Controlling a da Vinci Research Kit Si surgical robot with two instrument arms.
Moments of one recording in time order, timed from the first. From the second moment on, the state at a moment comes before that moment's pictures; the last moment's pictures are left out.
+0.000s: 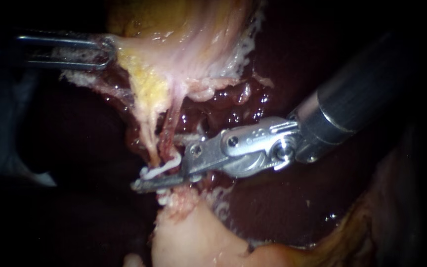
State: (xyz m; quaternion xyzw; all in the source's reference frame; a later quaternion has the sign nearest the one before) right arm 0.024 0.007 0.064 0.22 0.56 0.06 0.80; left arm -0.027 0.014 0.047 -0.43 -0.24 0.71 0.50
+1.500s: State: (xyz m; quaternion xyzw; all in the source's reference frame) right arm 0.012 0.010 0.059 0.23 0.58 0.07 0.78; left arm -0.027 0.014 0.047 -0.43 -0.24 0.71 0.50
